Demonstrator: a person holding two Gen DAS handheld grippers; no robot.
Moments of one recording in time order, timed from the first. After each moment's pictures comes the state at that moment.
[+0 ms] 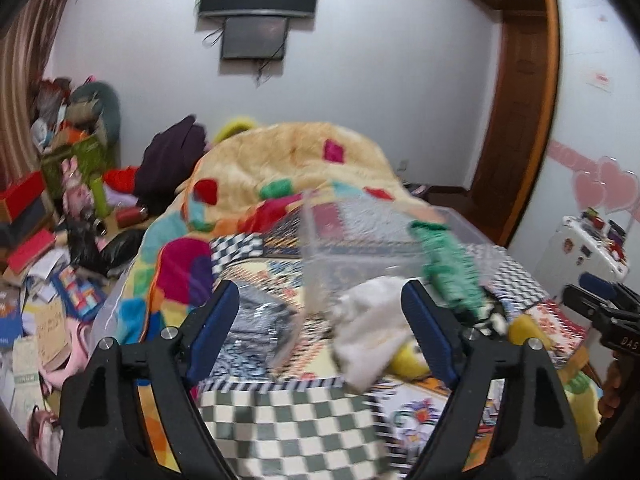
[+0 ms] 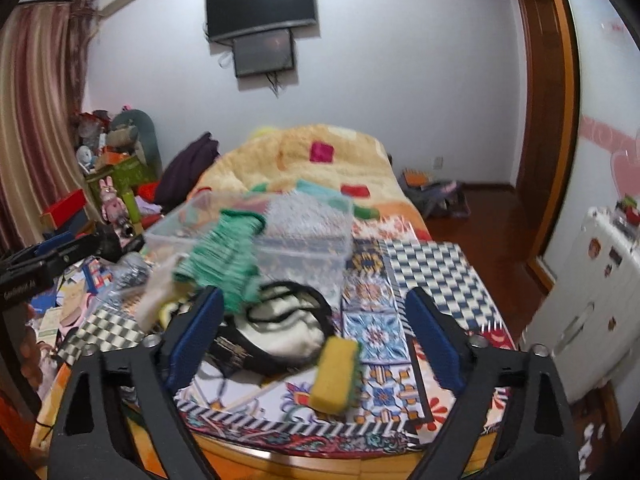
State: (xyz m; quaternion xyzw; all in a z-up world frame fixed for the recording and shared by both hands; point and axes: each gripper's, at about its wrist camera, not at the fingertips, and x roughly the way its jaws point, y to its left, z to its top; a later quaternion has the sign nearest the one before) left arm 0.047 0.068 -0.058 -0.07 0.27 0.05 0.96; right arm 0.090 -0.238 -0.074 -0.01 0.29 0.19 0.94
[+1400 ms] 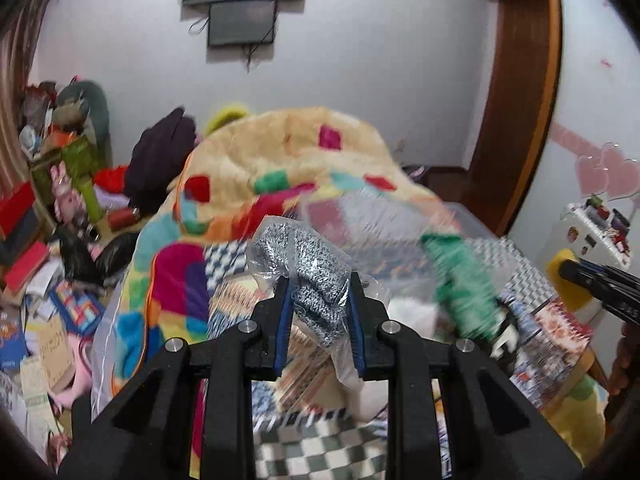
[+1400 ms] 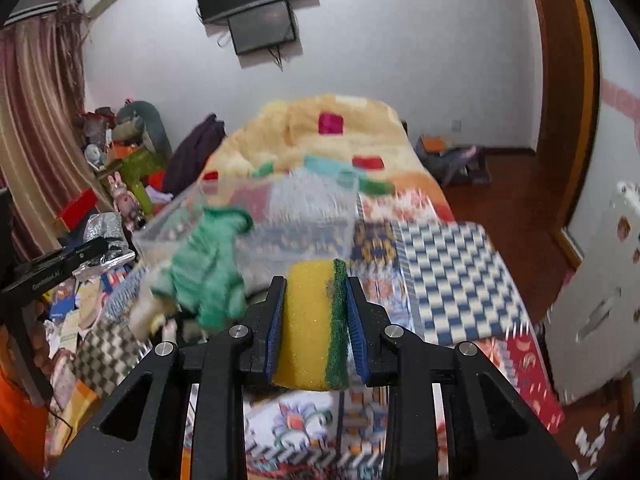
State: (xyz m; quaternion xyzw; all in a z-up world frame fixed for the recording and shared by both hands) left arm 0.091 0.063 -0.035 -0.05 0.30 0.02 0.95; right arm 0.129 -0.233 -0.050 0.01 0.31 0.24 0.92
